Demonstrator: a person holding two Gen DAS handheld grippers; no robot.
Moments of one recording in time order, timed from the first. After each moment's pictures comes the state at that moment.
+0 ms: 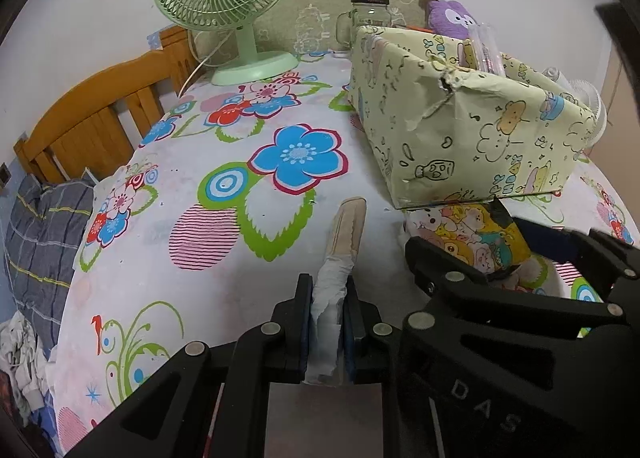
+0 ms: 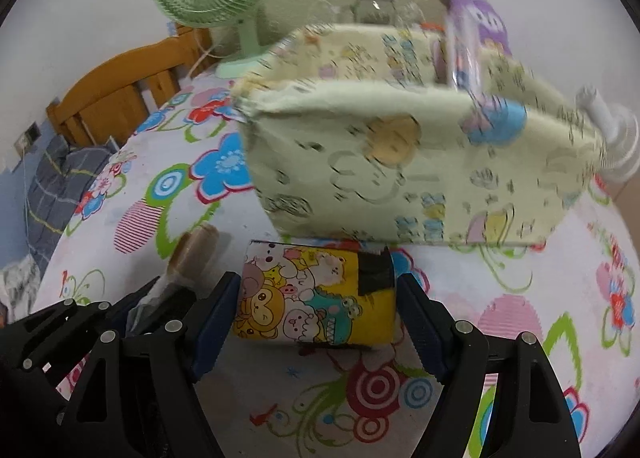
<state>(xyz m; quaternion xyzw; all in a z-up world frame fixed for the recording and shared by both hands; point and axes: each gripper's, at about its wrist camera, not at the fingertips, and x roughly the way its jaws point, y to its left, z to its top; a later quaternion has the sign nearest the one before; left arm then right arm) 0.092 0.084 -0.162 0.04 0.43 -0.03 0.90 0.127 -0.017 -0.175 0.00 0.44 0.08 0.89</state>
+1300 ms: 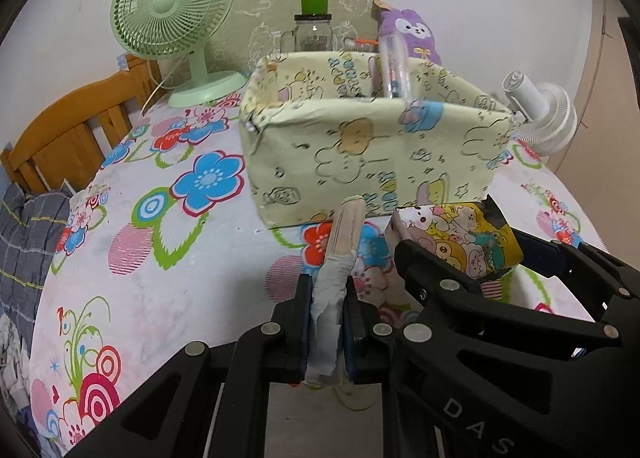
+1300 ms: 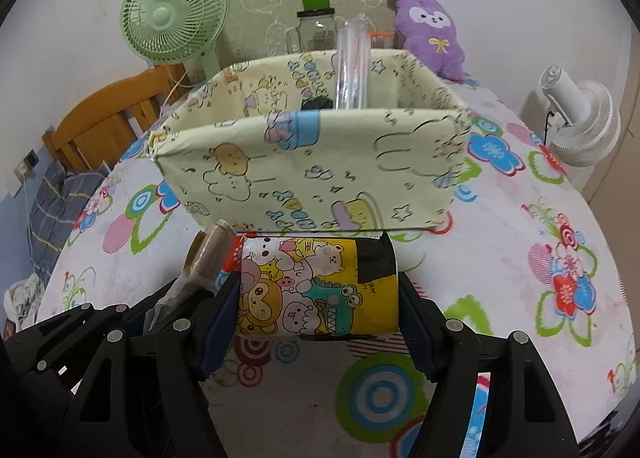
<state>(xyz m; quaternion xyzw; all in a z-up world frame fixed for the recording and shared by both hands) 0.074 0.006 -0.138 0.03 0.42 -0.07 0.91 0.098 -0.097 -0.147 0.02 0.42 0.06 0.91</state>
